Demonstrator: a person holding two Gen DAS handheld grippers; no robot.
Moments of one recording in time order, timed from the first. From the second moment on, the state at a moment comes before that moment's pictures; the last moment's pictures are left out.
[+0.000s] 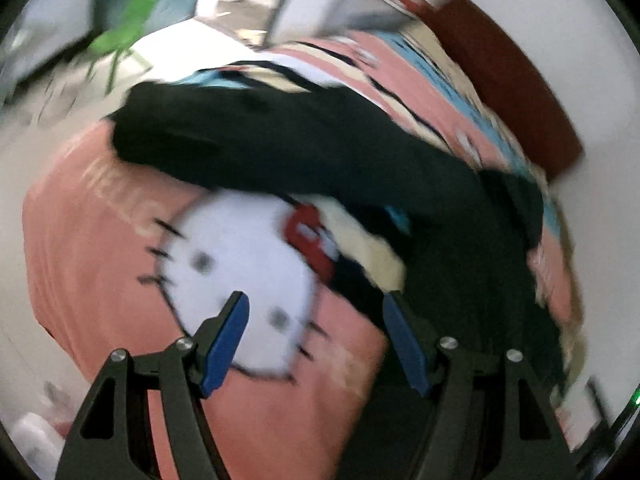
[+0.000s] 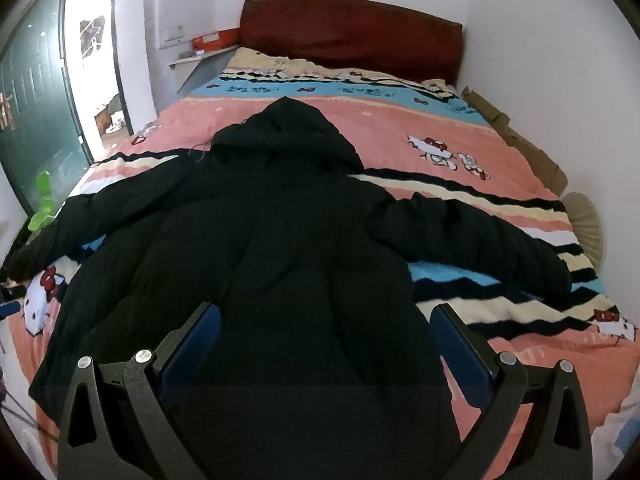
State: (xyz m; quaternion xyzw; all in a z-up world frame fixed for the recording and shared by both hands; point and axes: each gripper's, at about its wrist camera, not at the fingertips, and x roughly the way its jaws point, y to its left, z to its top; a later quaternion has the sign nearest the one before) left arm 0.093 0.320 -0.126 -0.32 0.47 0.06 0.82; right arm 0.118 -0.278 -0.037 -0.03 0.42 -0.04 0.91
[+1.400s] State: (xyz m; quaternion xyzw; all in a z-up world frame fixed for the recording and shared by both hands) left arm 0.249 0.244 0.042 -0.35 0.32 -0.06 0.88; right arm 0.093 -0.371 -0.018 0.02 0.37 -0.06 0.93
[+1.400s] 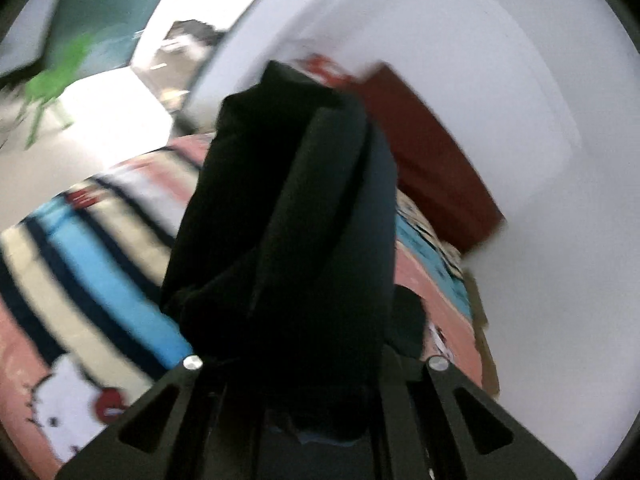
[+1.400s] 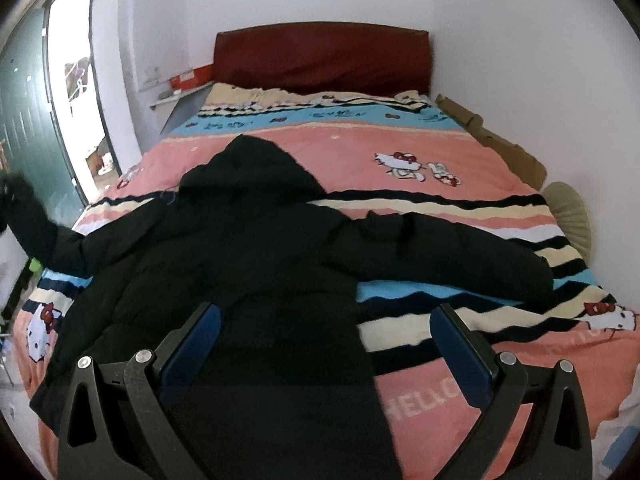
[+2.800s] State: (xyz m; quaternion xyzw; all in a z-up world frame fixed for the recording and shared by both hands) left arm 0.247 -0.119 0.009 0.07 0.44 -0.26 0.85; right arm 0.115 -0.408 -0.025 0.06 0.36 -0.07 0.93
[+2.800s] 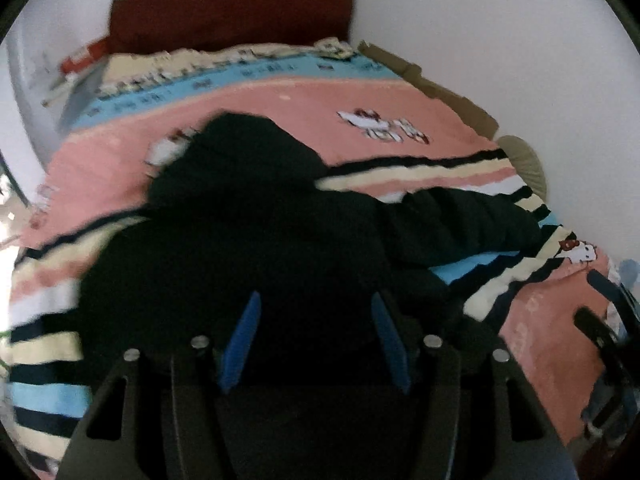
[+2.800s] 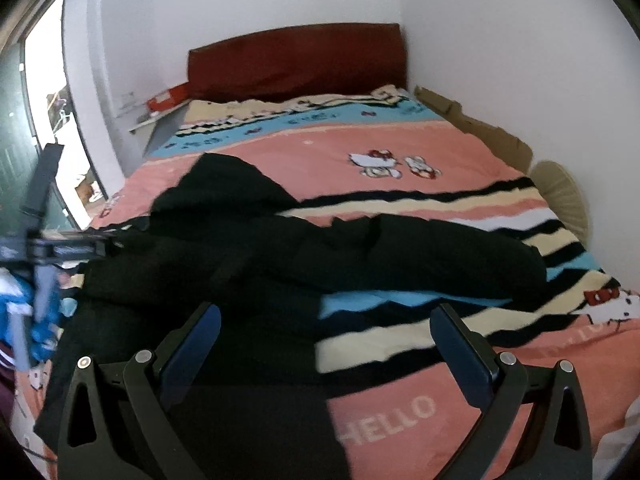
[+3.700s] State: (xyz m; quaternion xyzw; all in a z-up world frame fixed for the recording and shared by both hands) left arm 0.343 0.037 -0.159 0.06 0.49 -0.13 0.86; right arm 0.307 -0.293 -0.196 0.07 0.51 -0.02 0.86
